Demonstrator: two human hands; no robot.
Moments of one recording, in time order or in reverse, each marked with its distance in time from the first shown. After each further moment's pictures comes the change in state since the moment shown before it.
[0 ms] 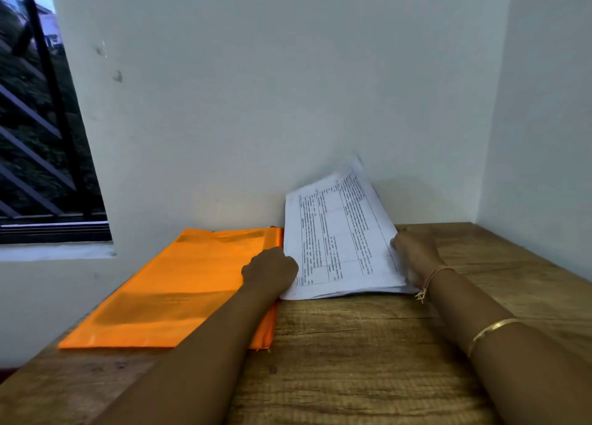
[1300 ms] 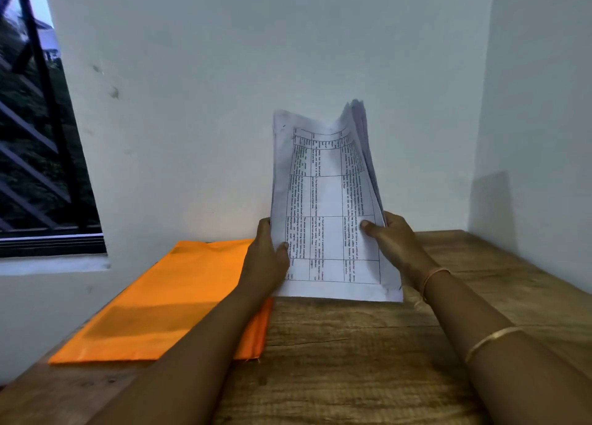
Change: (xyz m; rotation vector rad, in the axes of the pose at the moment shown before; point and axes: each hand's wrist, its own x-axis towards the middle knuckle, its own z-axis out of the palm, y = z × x) left_hand -0.001 0.009 -0.011 -0.554 0.257 0.359; right_hand -0.025 -0.028 -0.008 0.062 -0.298 -0.367
